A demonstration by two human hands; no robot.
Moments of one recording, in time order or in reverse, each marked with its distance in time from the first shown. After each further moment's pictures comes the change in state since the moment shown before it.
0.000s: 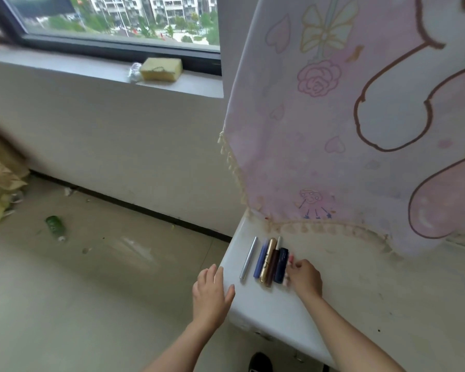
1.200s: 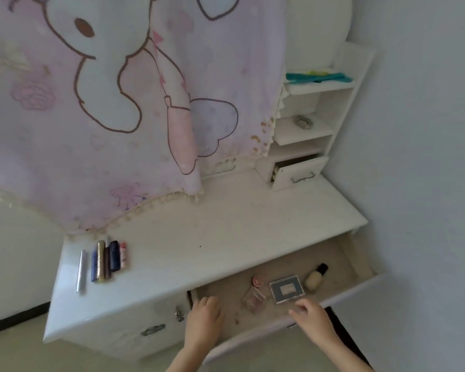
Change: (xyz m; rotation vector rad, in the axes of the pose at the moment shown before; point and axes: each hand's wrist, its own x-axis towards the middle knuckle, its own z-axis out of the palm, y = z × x) left_hand -0.189 0.172 0.111 0.044 -0.357 0.668; right_hand -0.255 0.347 -0.122 0.164 0.246 0.308
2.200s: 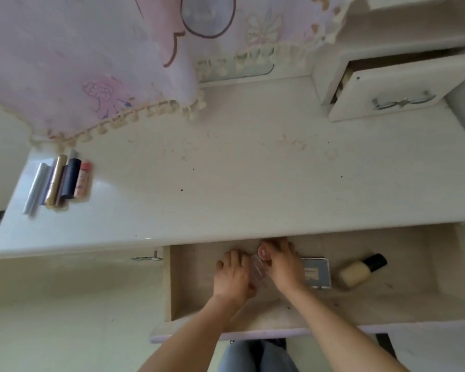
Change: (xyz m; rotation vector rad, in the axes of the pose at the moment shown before) left_hand 0.126 0.045 0.160 0.365 -0.076 -0.127; right_hand 0.191 0.021 0.097 -0.443 -0.089 -0.524
